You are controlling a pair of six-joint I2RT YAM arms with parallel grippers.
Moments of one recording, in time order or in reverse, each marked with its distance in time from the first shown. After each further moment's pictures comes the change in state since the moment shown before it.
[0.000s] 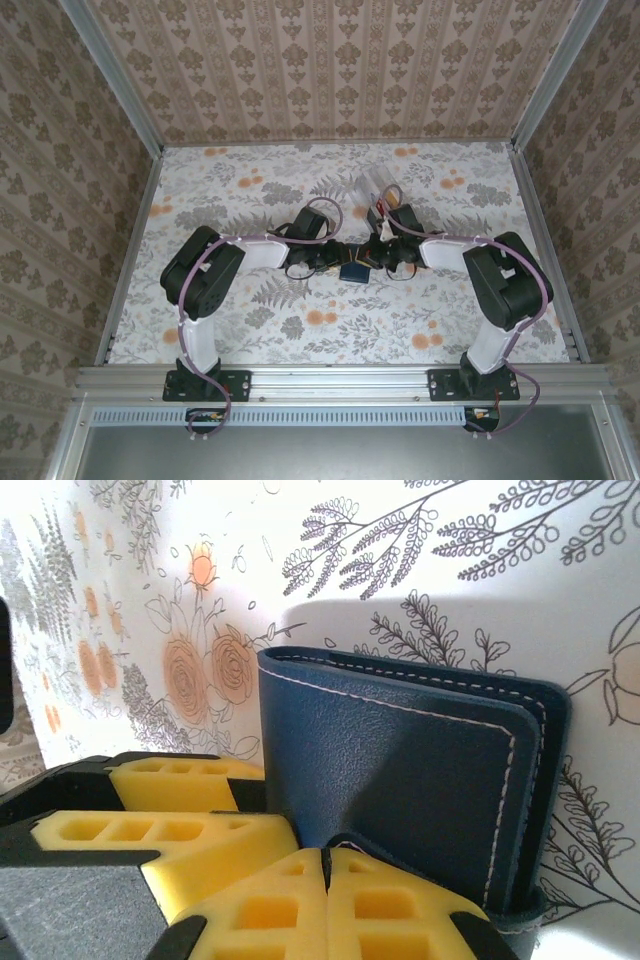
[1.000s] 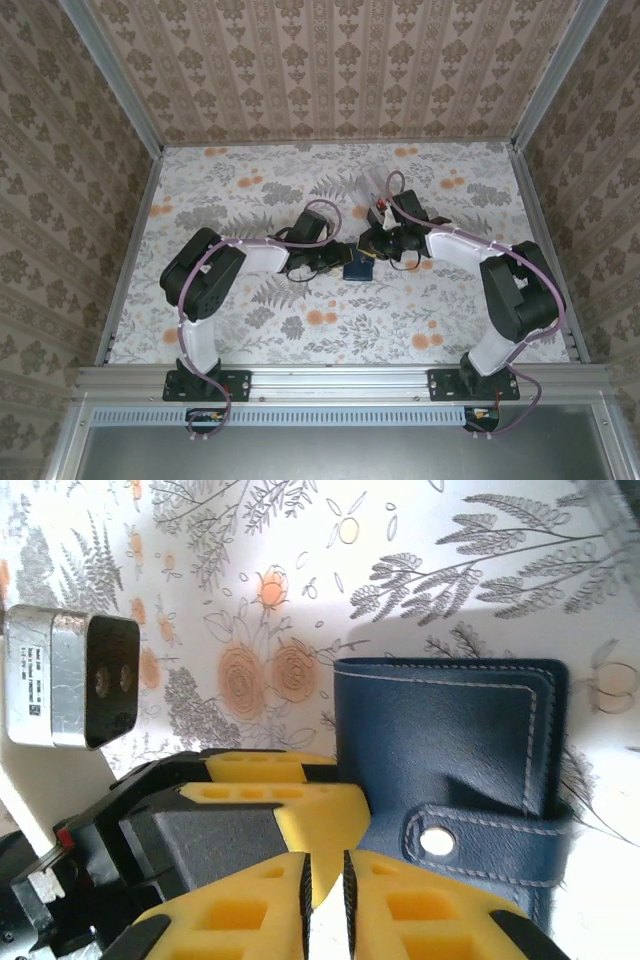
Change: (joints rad) left arm -0.019 -0.011 -0.047 0.095 -0.031 -0.095; right arm -0.003 -0.098 0.144 -0.271 0.048 -0.063
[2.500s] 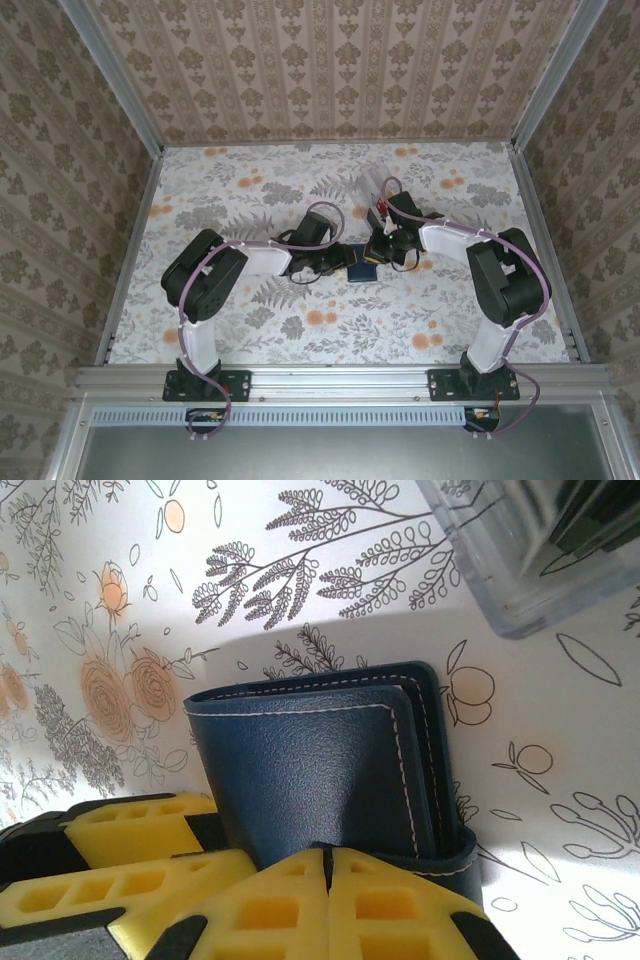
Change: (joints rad) left arm -0.024 0.000 -0.003 0.013 -0.008 -0.029; right arm -0.013 0.119 0.046 -0.082 0.046 -0.029
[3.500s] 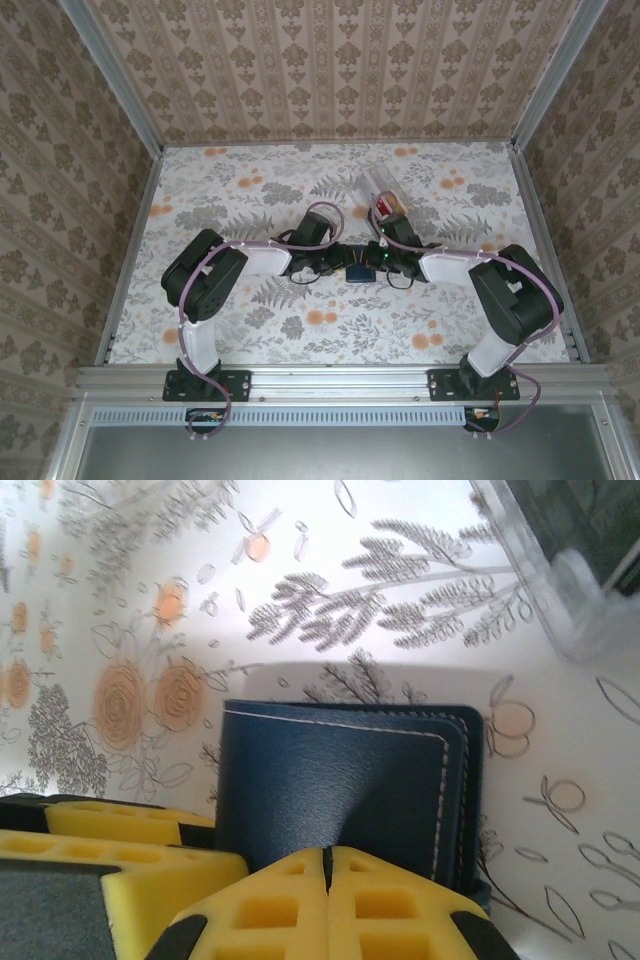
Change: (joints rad) left arm 0.000 0.000 0.000 -0.003 -0.003 -0.010; right arm 0.136 -0.126 -0.311 0.472 0.257 -0.066
